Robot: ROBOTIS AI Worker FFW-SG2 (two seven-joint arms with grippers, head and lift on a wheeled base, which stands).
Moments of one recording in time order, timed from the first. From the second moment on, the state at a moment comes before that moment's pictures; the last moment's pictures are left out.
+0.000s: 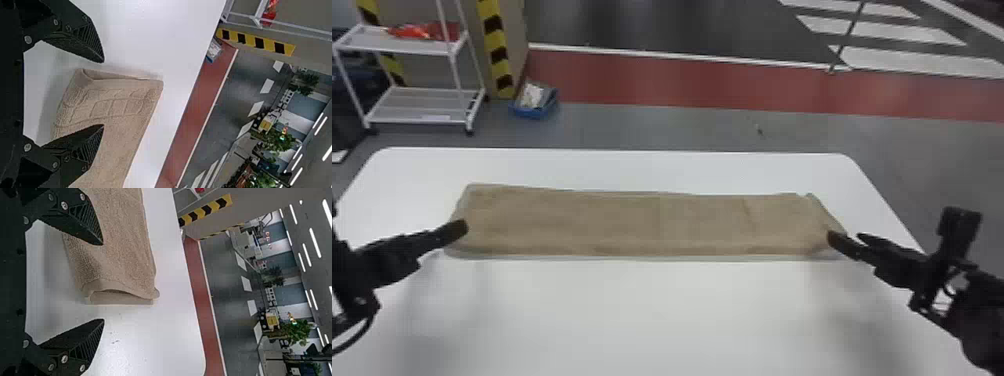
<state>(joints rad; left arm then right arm) 0.02 0.26 0.22 -1.73 0.61 0.82 -0.12 -0.01 -0.40 -0.41 -1.41 -0.33 0.52 0.59</state>
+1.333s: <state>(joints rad) 0.12 0.25 0.31 -1.93 0.65 1.06 -0.10 -0.04 -0.43 -0.48 -1.43 -0.30 0.71 0.77</state>
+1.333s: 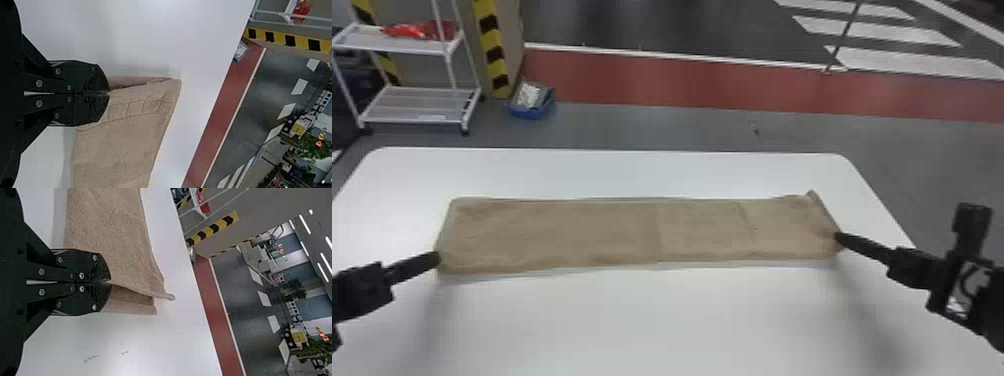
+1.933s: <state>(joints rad) 0.16 0.24 0.33 -1.99 0.66 1.11 -0.10 0.00 -0.44 -0.54 -1.44 -0.28 0.72 0.80</state>
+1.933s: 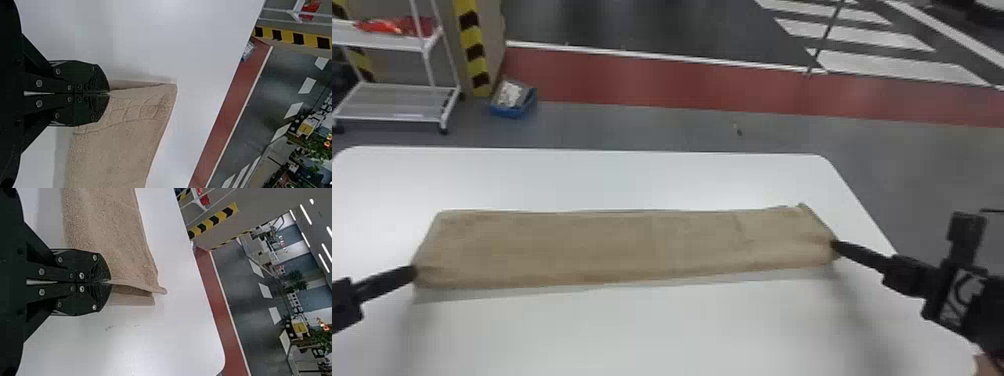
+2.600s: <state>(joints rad) 0.10 0.26 0.36 -2.01 0.61 1.11 -0.11 -0.08 -0.43 -0.51 -1.43 -0.25 0.70 0.71</state>
